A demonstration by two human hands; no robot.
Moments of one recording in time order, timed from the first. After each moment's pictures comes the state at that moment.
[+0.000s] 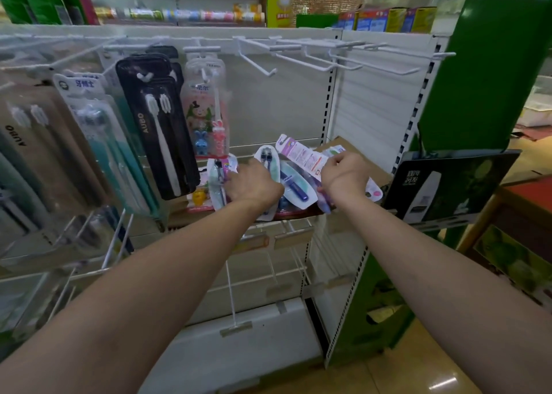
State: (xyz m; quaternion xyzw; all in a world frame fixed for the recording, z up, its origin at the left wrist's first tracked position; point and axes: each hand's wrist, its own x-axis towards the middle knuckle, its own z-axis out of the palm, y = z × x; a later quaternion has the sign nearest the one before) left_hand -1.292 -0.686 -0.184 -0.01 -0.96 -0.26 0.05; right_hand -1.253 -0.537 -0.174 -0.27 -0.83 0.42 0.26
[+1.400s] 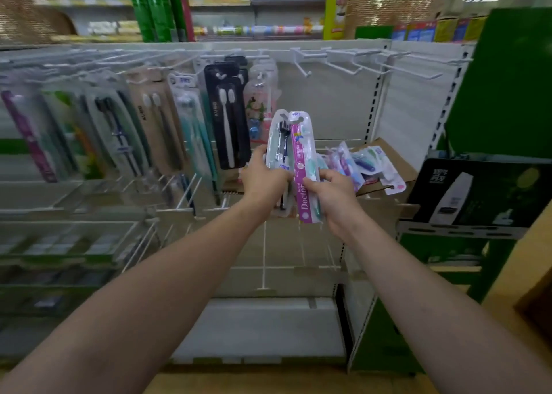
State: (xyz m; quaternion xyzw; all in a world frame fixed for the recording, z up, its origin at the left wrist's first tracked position) left_hand -1.158 -0.729 -0.164 0.03 -0.75 -0.64 0.15; right_hand -1.153 -0.600 -0.187 -0.04 -0.66 0.75 0.05
